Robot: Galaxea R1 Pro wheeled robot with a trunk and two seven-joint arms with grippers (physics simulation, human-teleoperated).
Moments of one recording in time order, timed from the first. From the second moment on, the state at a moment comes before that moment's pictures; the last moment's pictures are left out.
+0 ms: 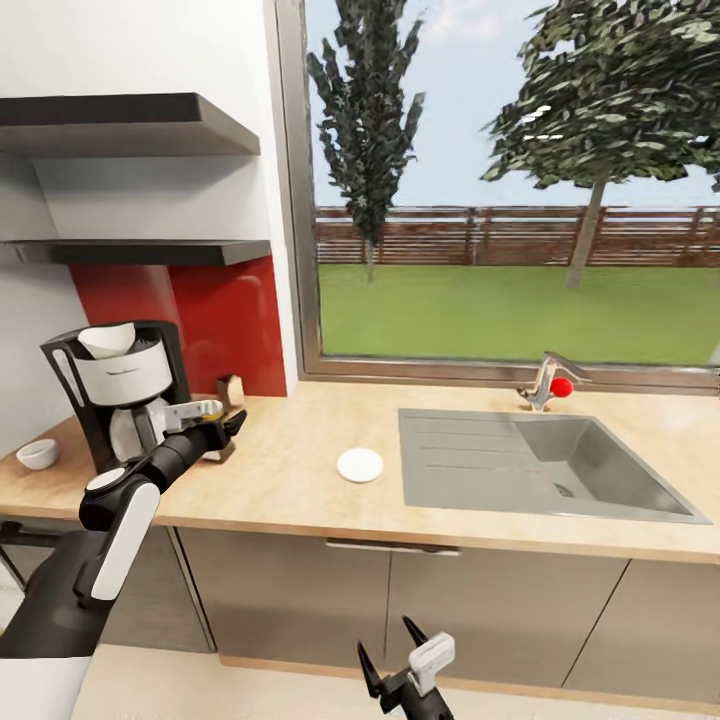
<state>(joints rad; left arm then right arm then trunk) -0.54 0.19 -0.01 -1.51 0.44 0.52 -0.03 -0.44 0.17 -1.35 -0.02 1.35 -1.05 0.45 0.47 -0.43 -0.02</state>
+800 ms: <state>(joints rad) -0.54 0.19 -0.01 -1.50 0.44 0.52 -0.03 -0.79 0.17 -1.36 -0.02 1.34 -1.05 0.33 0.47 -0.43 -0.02</state>
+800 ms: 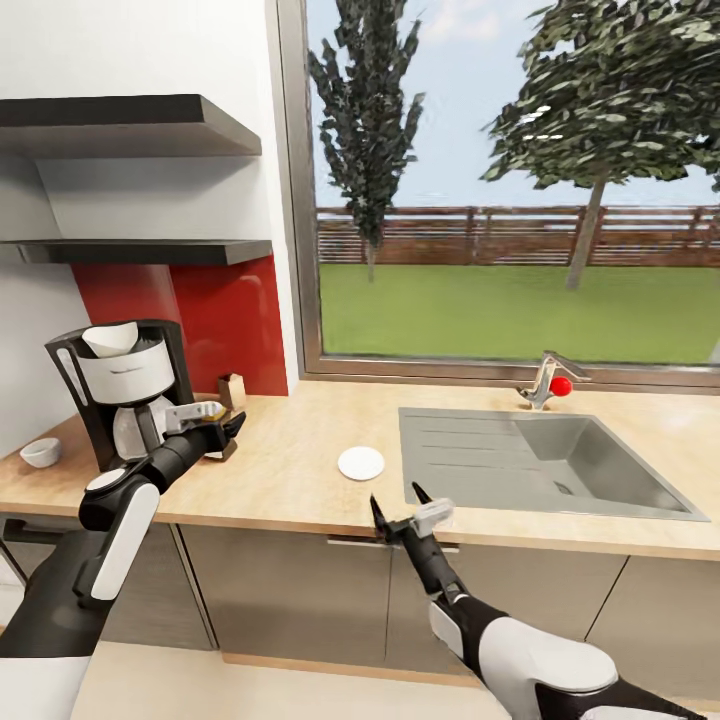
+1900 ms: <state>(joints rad) -0.75 0.17 -0.01 -1.21 0.60 0.86 -0.17 -1.30 0.08 -1.57 -0.03 1.33 0.40 0.31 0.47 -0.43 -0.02</state>
